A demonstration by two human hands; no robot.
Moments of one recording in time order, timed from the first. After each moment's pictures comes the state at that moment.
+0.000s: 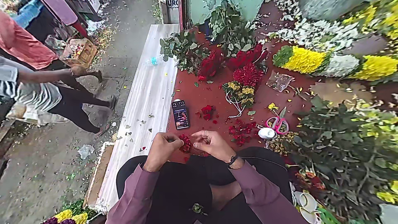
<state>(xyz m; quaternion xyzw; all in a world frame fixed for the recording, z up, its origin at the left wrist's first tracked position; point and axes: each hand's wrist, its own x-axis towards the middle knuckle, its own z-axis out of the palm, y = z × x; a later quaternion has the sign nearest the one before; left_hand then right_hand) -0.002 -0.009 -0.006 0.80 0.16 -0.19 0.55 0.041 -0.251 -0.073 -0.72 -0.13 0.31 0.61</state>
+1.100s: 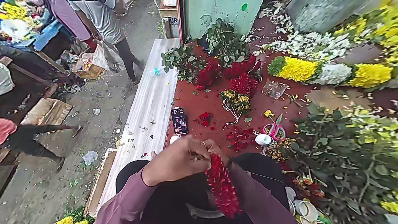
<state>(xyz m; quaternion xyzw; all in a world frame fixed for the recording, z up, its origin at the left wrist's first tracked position) 0.032 -0.061 0.092 0.78 -0.24 -0.24 0.52 0.034 -0.252 -0.038 -0.43 -0.18 0.31 0.83</state>
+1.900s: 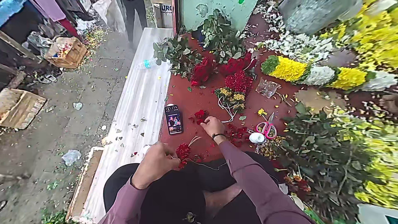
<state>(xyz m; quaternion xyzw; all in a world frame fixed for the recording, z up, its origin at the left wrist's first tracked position) 0.001 -0.009 0.012 0.87 0.03 -0.30 0.40 0.138 -0.276 -0.193 -0.94 0.09 0.25 0.22</state>
